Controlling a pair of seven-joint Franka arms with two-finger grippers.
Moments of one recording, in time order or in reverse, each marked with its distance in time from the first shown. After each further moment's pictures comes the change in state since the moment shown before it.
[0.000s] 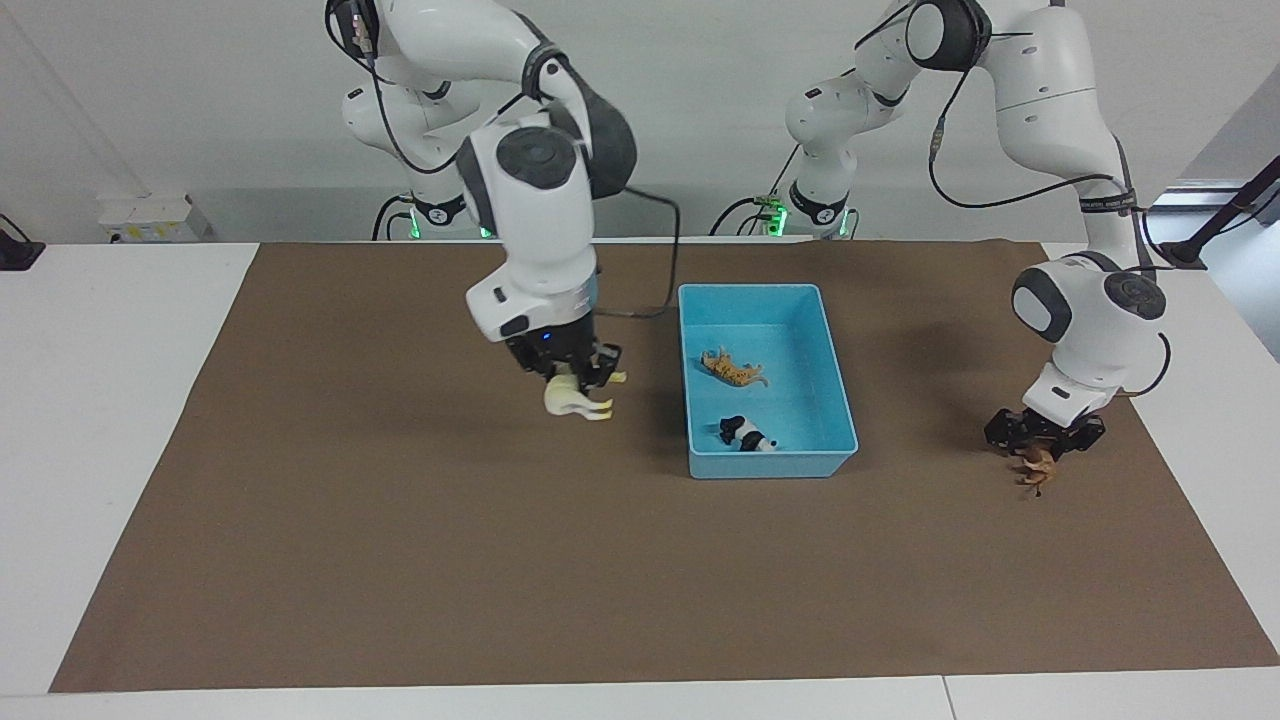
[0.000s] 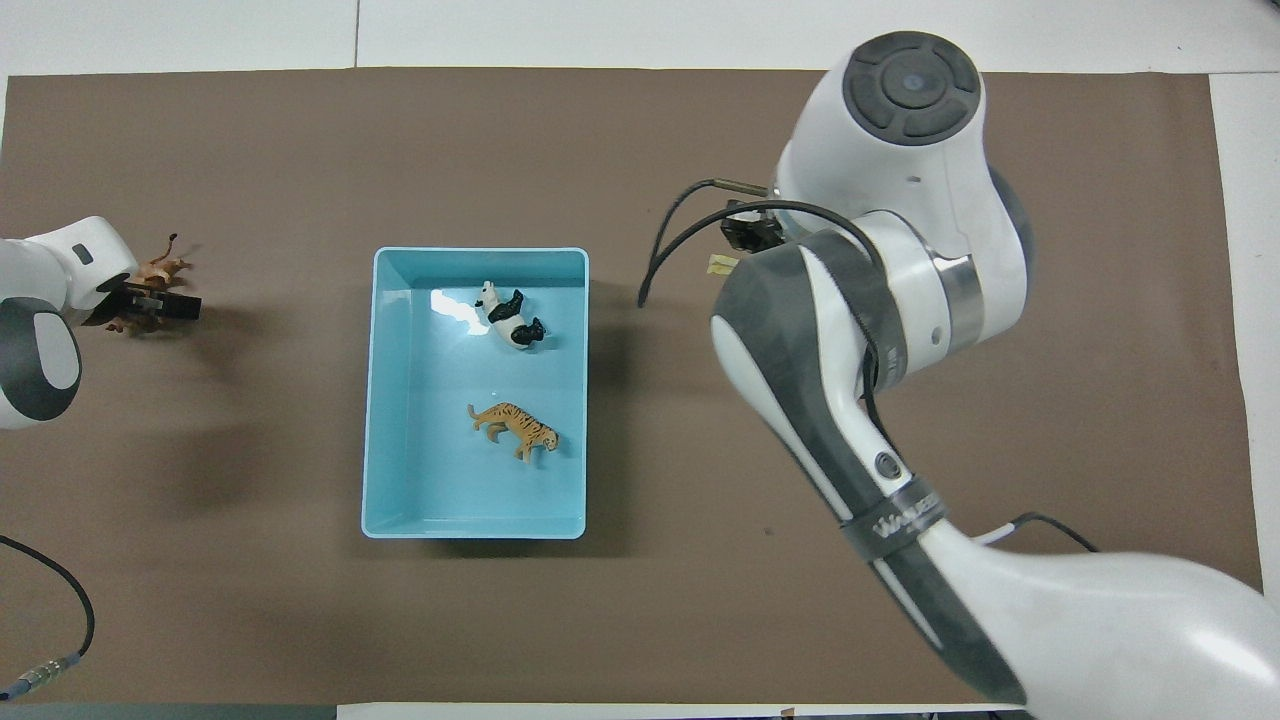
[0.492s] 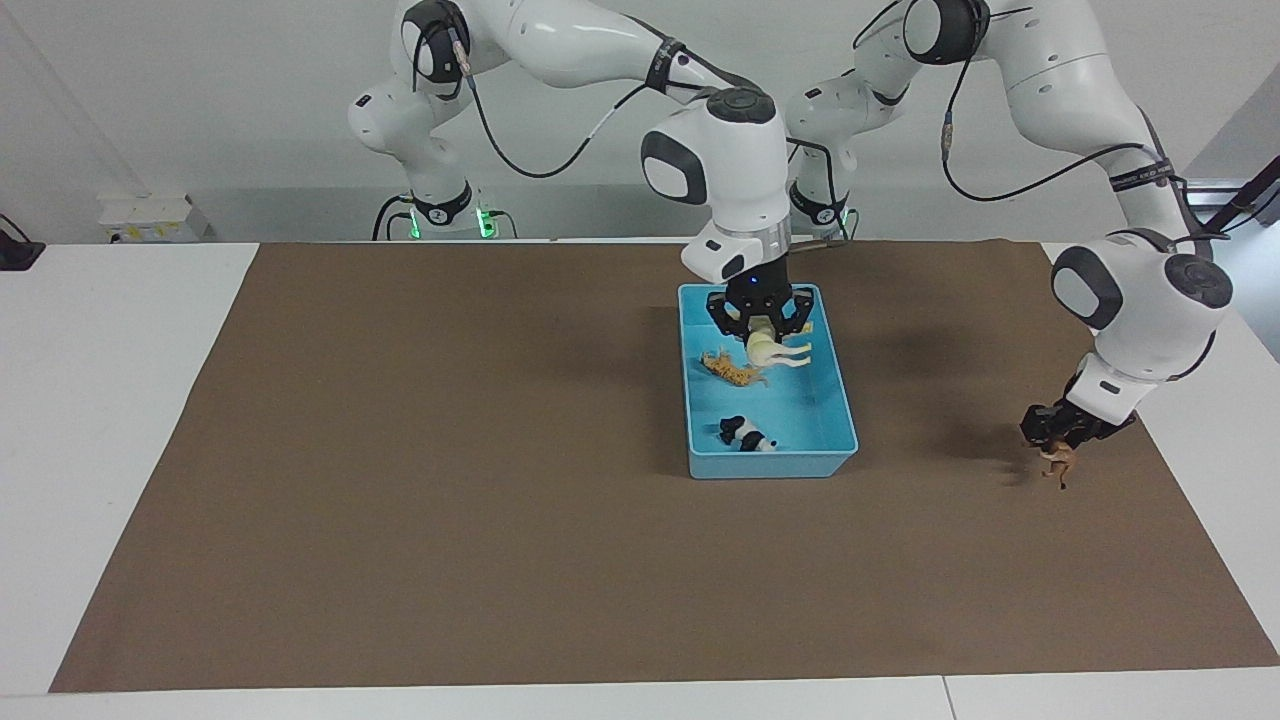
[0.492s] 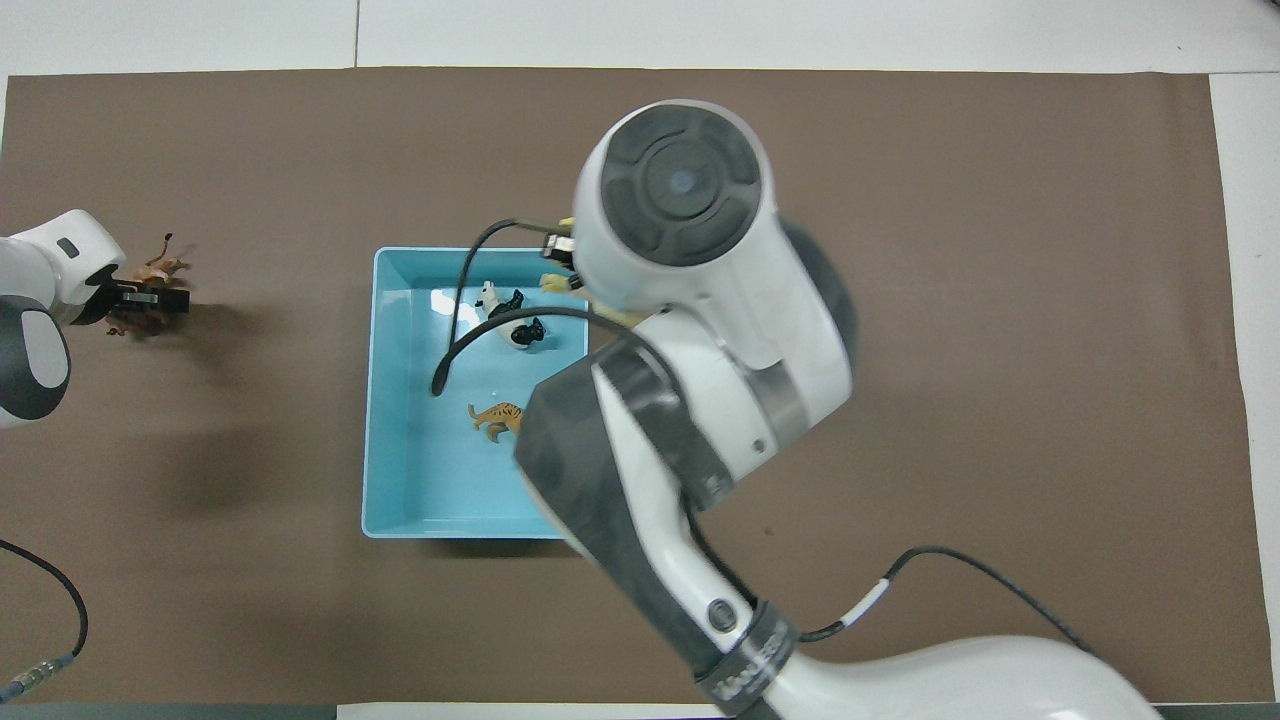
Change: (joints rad) left arm -0.005 -0.027 -0.021 0.235 -0.030 -0.339 -0.098; right arm 0.257 0.168 0.006 0.049 0.054 0.294 0.202
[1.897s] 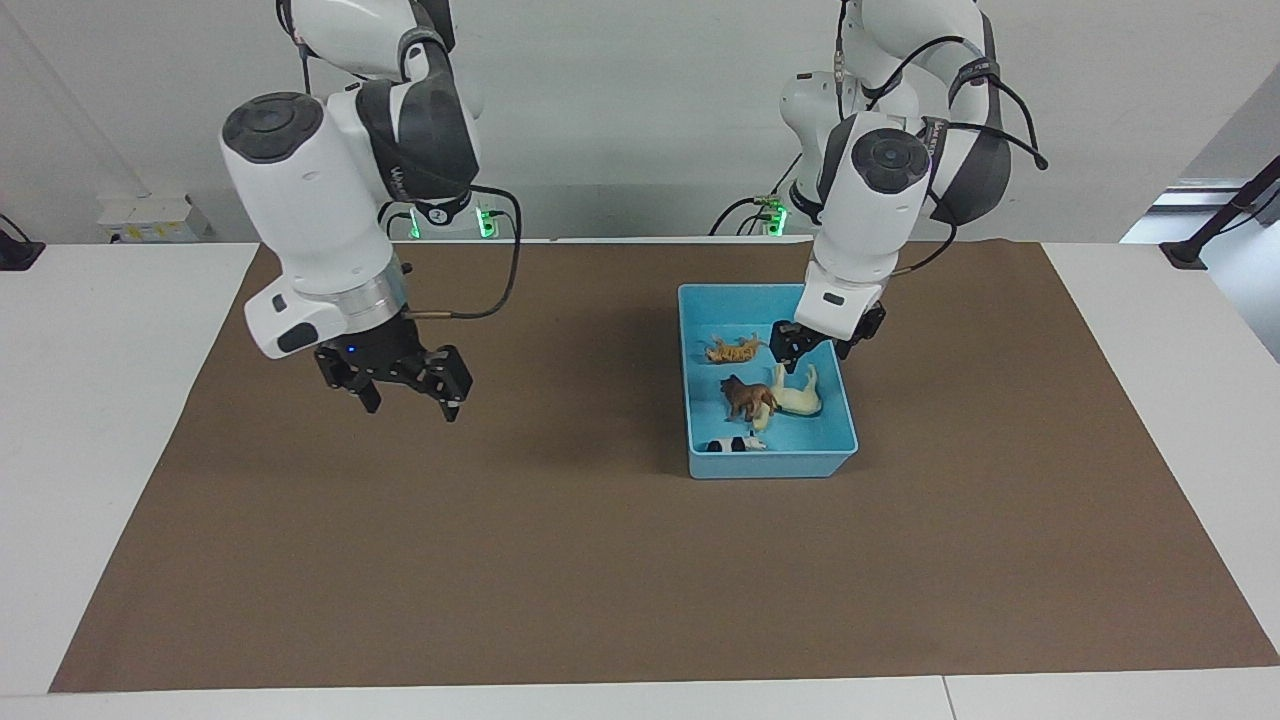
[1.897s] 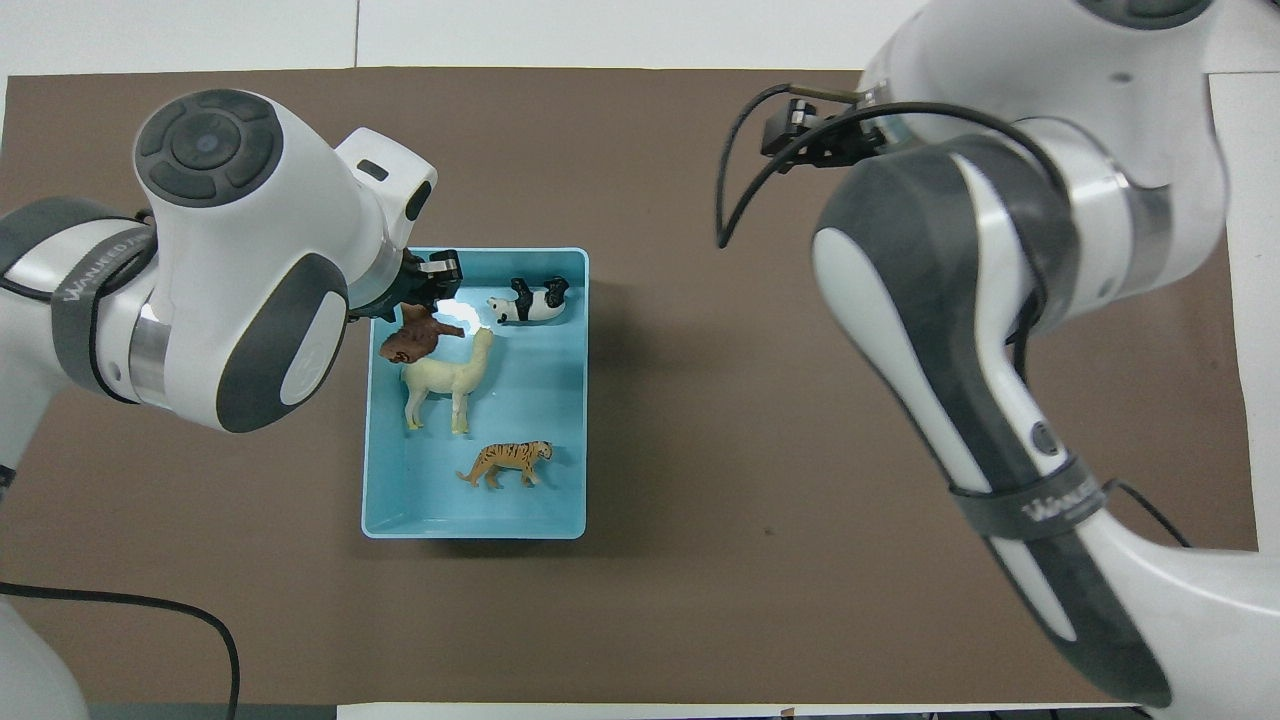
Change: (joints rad) left arm -0.593 -0.231 0.001 -0.010 -0.025 -0.362 -0.844; right arm -0.609 -0.181 -0.062 0.026 -0.003 -0.399 -0.675
